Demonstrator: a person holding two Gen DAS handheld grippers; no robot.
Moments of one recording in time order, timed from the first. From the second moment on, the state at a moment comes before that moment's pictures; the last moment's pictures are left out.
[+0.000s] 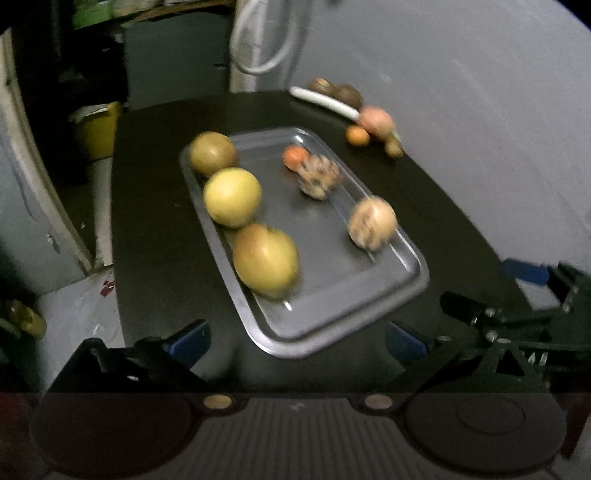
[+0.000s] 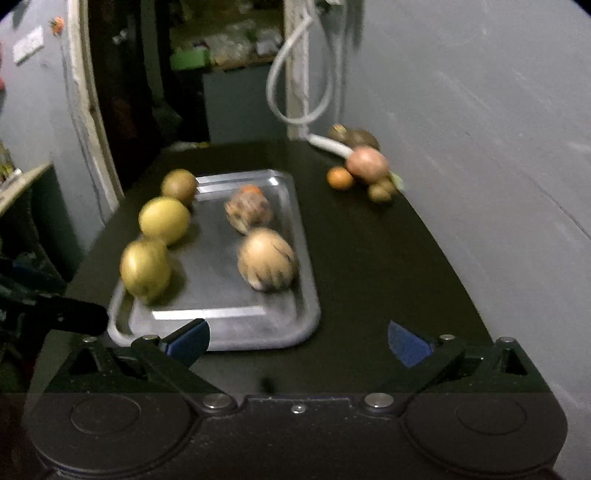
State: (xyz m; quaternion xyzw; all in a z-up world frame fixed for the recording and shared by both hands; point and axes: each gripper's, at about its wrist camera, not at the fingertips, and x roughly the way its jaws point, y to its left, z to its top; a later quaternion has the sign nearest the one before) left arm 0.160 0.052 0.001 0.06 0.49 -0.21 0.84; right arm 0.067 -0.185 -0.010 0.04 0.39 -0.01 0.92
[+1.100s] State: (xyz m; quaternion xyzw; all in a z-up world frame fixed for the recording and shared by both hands) left arm 0.237 -0.080 0.005 0.12 0.47 -0.23 0.85; right arm 0.109 -0.273 -0.026 0.10 0.36 -0.11 0.92
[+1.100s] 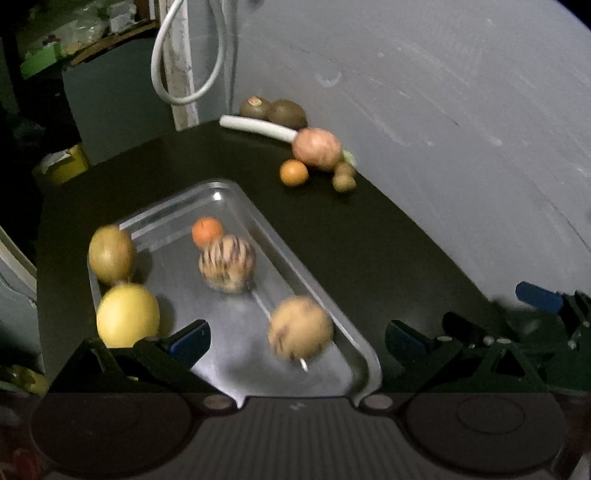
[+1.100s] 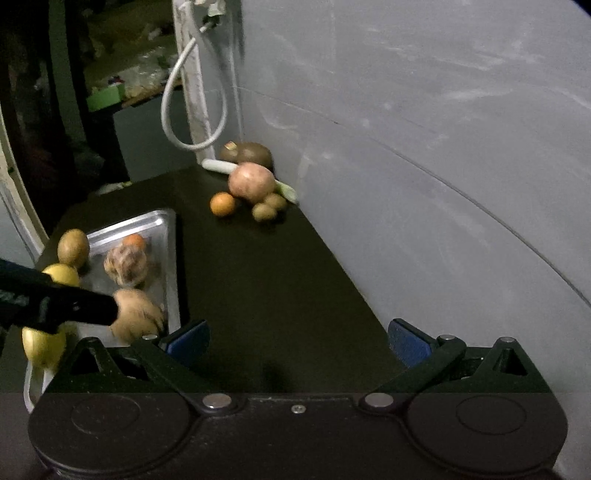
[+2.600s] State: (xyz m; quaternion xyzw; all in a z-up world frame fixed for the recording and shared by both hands) left arm 0.436 -0.172 -0.070 0.09 0.49 -0.24 0.83; right arm 0.308 -0.297 -0.085 0.11 0.35 -0.09 0.93
